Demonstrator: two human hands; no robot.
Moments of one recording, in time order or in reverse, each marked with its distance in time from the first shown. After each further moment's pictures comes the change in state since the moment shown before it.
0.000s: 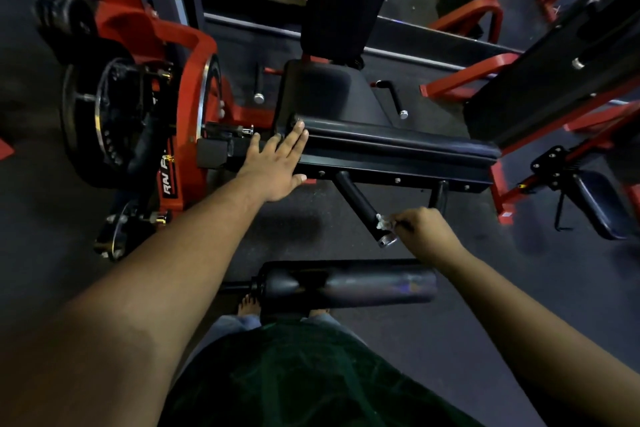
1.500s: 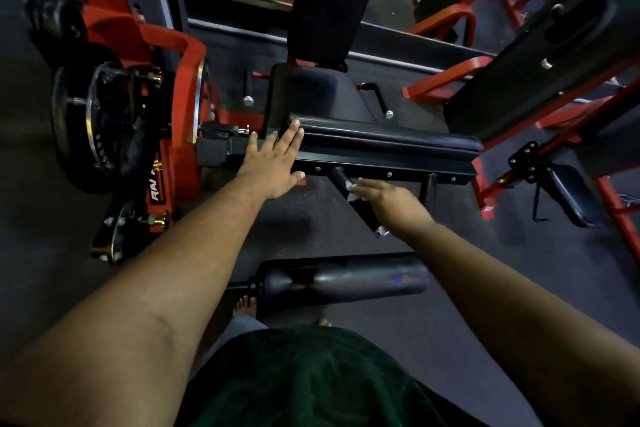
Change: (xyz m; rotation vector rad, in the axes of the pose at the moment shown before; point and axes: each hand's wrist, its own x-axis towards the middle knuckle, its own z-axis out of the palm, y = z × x) left_hand -0.001 -0.002 0.007 -0.036 0.058 0.030; right_hand 0.038 -0.012 0.021 -0.316 0.035 -0.284
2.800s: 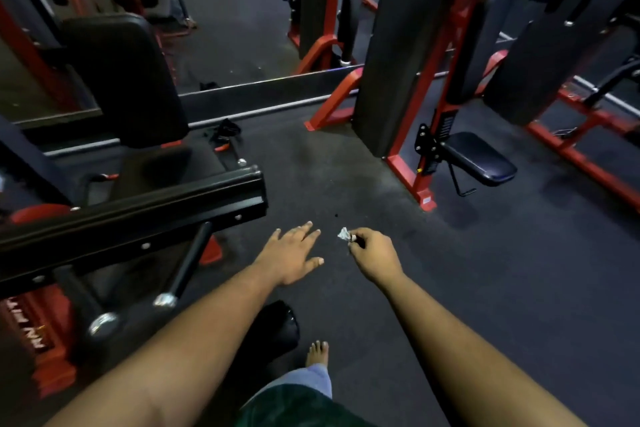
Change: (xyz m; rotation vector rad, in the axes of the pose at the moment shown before) left_hand 0.119 0.510 0.064 0.113 -0.161 0.385; right_hand -0.275 0.349 0.058 0.819 0.348 0.806
